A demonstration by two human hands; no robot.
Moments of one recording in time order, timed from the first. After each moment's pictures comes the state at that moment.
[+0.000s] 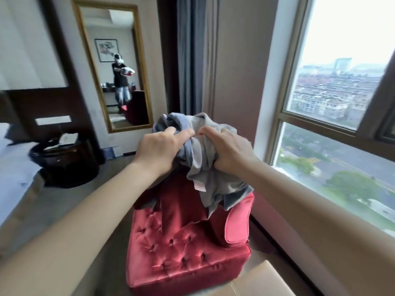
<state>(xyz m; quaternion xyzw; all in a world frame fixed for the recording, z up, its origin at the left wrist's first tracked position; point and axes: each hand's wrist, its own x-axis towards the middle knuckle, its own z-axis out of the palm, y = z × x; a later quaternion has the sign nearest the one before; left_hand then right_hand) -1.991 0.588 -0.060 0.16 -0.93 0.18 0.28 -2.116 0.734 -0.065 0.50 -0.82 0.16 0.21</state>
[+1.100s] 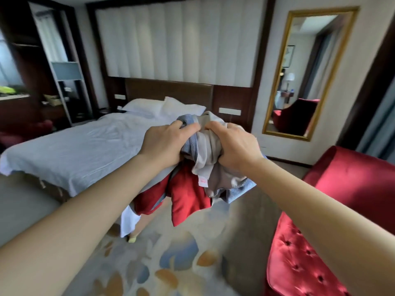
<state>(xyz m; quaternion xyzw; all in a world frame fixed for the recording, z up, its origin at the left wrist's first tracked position) -1.439 0.398 -0.039 0.47 -0.81 0.25 0.23 -1.633 0.421 -0.040 0.77 -0.57 0.24 0.16</state>
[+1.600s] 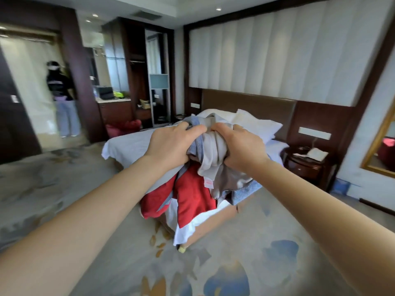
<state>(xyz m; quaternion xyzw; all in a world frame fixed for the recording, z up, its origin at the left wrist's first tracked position) -1.268 0.327 -0.025 0.60 -0.71 0.31 0.19 -1.455 0.269 -0.027 0.86 -0.41 0.26 0.14</state>
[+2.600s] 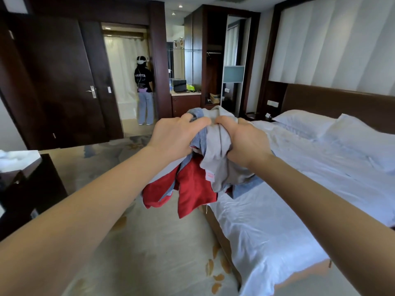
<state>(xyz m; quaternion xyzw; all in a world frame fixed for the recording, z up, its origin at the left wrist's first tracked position) -0.886 0.155 -0.025 0.72 -0.59 0.36 0.07 -1.036 0.029 -0.041 0.92 -0.25 0.29 0.07</state>
